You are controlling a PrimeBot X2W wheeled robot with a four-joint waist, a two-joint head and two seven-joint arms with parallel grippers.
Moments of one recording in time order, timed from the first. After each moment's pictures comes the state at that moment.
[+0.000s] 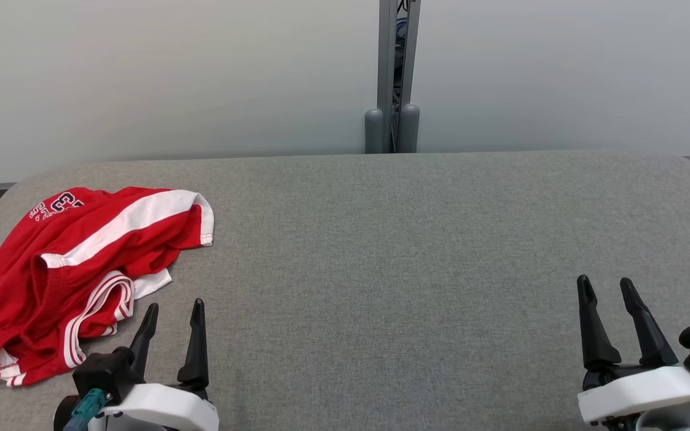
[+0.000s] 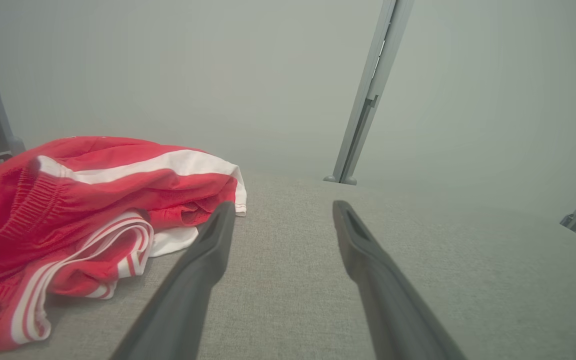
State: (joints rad) left arm -0.04 0.06 -0.08 0.30 -0.33 -0.03 -0.23; right arm -0.02 -0.04 -0.02 0.13 0.38 0.13 -0.17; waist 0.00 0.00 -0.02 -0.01
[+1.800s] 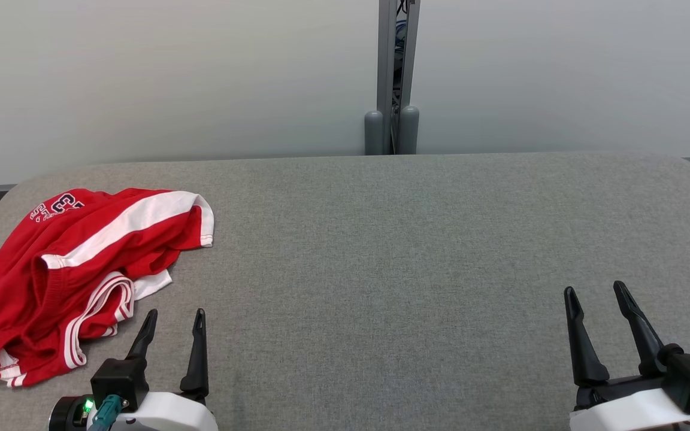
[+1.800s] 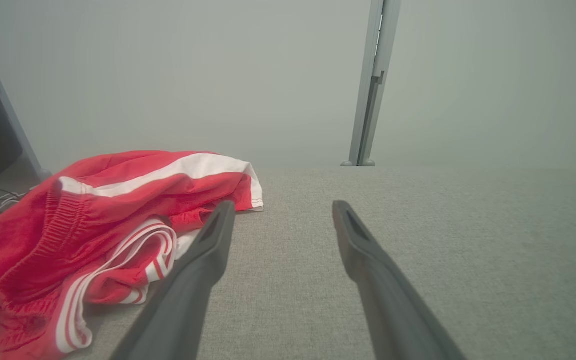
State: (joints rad) left arm -0.04 0.05 -0.05 0.34 -0.15 -0.01 -0.26; right arm 0.03 -0.05 0.00 0.09 0.13 0.13 -0.26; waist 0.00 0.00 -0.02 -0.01
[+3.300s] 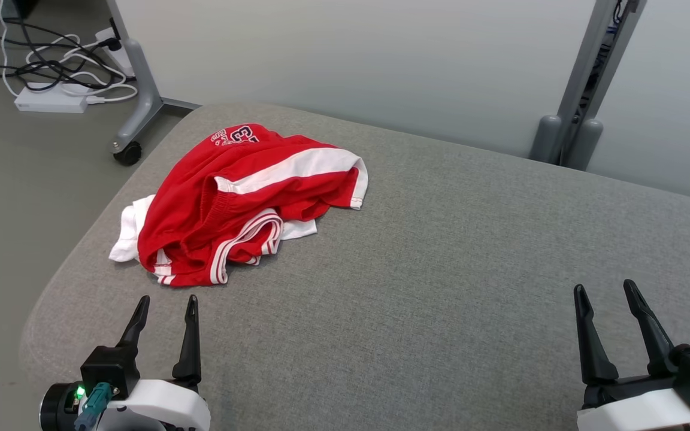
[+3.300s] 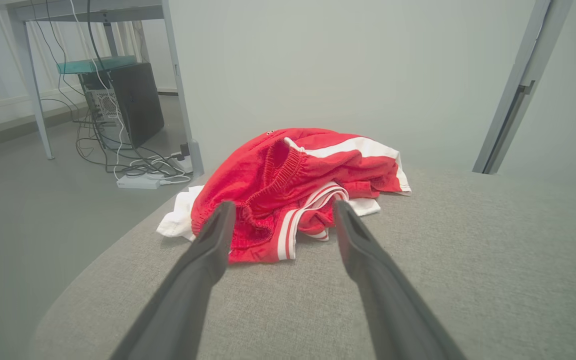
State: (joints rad) left arm -0.07 0.06 -0.03 0.35 -0.14 -0.03 -0.26; right arm 0.04 -0.05 -0.02 0.08 0.14 0.13 -0.26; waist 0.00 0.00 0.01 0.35
